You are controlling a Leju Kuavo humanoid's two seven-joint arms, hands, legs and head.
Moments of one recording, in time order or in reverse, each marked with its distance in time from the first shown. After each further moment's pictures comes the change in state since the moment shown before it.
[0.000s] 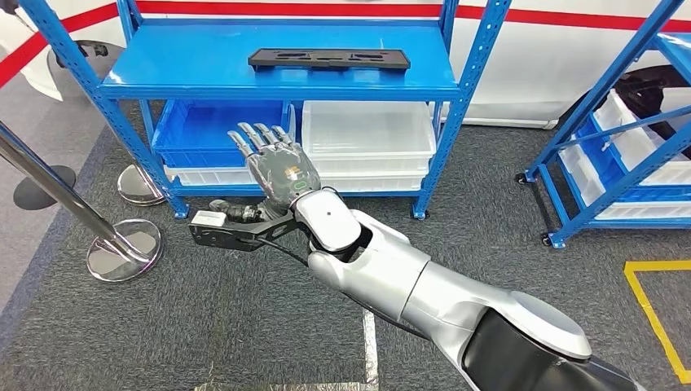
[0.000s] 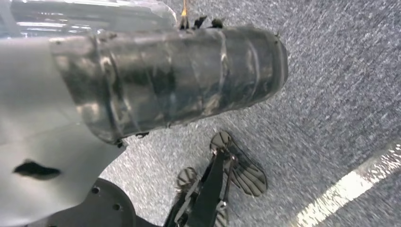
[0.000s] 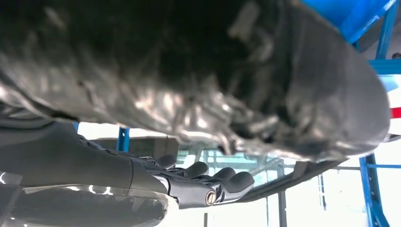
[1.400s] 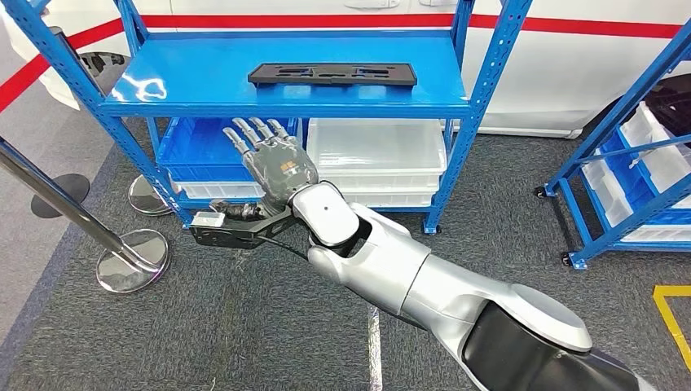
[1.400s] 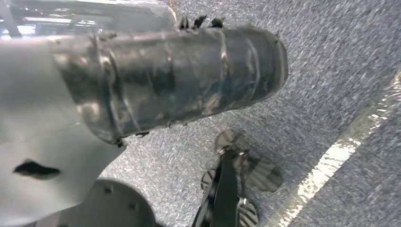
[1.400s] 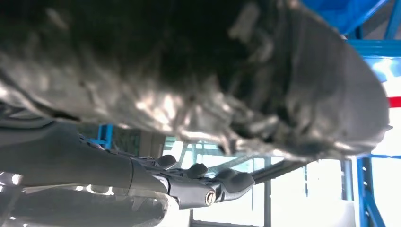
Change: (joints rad) left arm -0.009 -0.042 -0.076 0.000 -0.103 -0.004 0.002; right arm -0.021 -0.009 0.000 0.004 0.059 0.033 -0.007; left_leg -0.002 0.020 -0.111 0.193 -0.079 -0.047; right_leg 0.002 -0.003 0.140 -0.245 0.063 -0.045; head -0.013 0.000
